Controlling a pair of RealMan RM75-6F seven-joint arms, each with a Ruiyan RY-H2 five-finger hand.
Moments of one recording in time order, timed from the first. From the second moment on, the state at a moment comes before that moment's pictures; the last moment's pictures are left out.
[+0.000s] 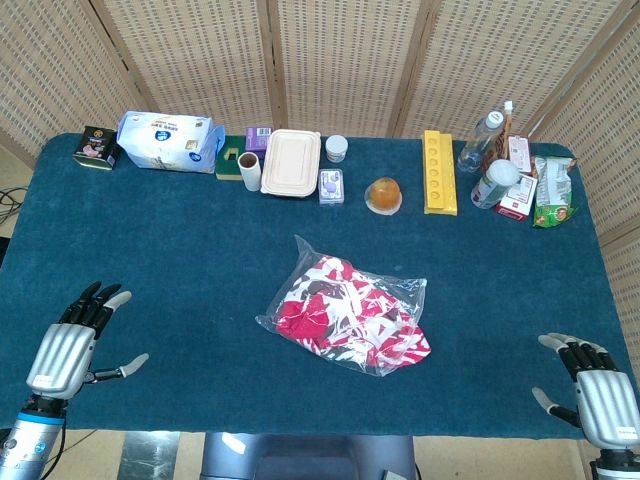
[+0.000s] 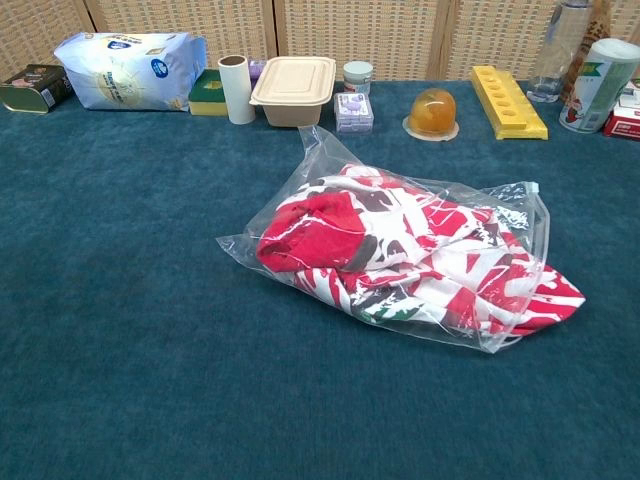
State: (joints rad) left arm -0.12 -1.19 0.00 -1.80 1.60 1.45 0.17; right arm -0.05 -1.17 -0.01 -1.57 -1.65 1.64 0.02
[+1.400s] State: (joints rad) left arm -1.11 -1.50 -0.26 -1.62 0.95 0.61 0.51; right arm -0.08 -1.18 0.01 -1.50 -1.63 1.69 0.13
